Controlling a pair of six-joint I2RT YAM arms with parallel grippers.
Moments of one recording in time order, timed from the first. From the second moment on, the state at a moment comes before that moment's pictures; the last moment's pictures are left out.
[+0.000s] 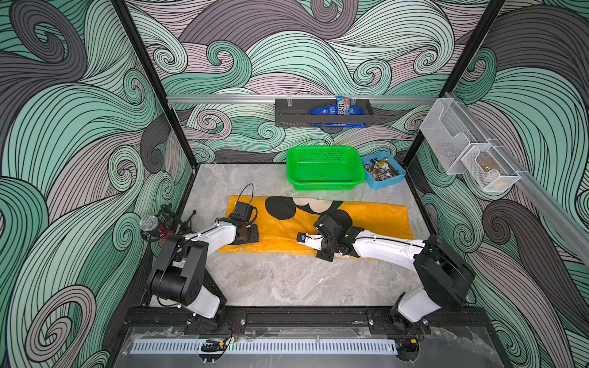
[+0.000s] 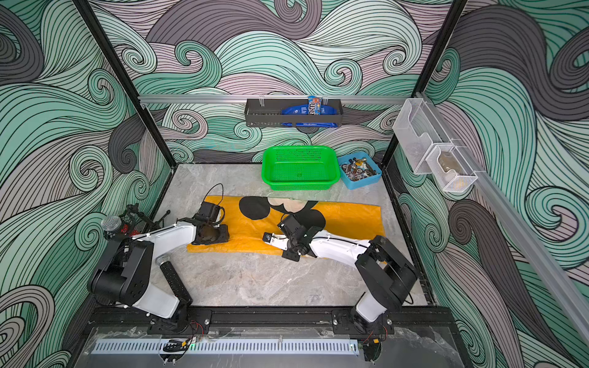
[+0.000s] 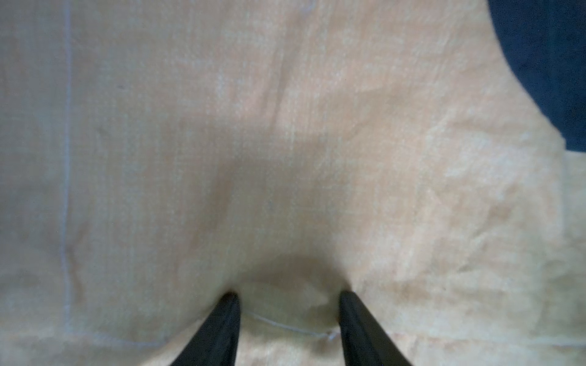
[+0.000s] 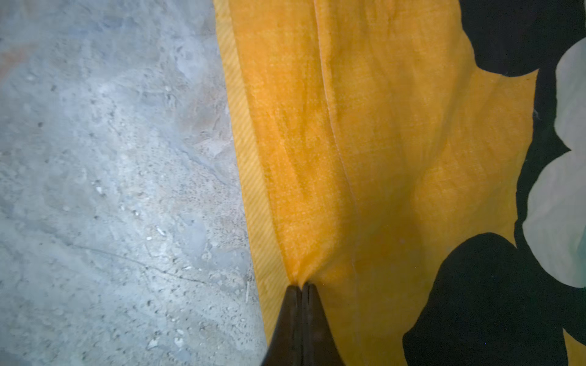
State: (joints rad) left arm -0.24 1.55 0.75 -0.38 -0.01 -0.35; right arm 0.81 1.58 0.86 -0.40 0.00 -0.55
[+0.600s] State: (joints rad) left arm -0.24 1.55 0.75 -0.38 -0.01 -0.35; right arm 0.88 1.52 0.91 -0.54 -0.04 -0.44
